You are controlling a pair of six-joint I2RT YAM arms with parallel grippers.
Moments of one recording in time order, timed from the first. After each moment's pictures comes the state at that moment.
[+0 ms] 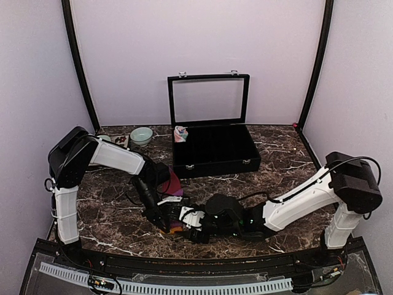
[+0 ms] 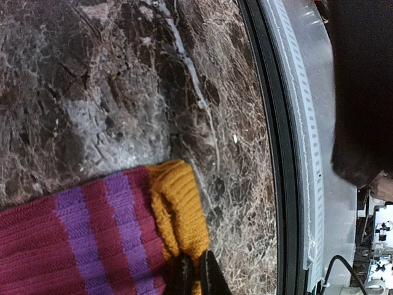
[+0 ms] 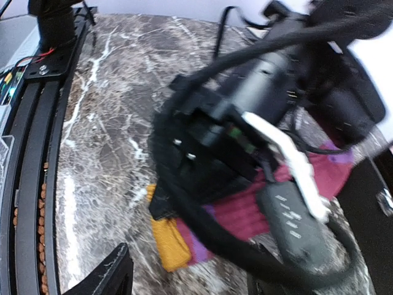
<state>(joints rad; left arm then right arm) -0.71 2.04 1.20 -0.97 0.80 0.91 1.34 1.74 0.79 0.47 0.11 -0.21</state>
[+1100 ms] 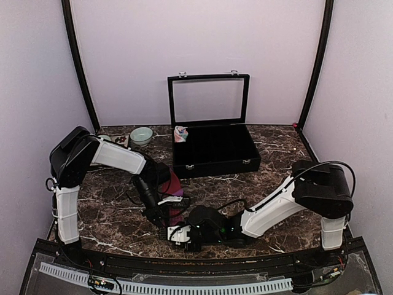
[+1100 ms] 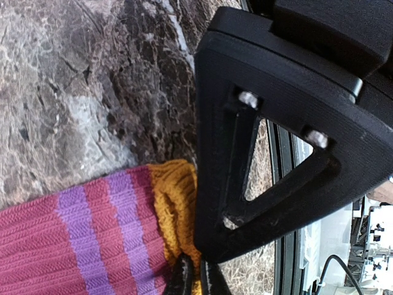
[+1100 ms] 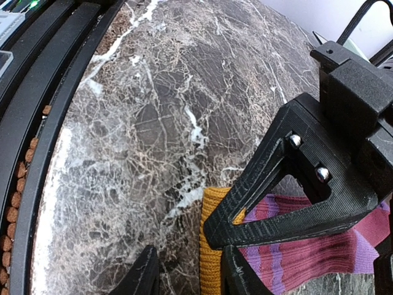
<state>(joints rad) -0.70 2.06 1.22 -1.00 0.80 0.91 1.35 2.02 0.93 0.50 0.02 -0.47</state>
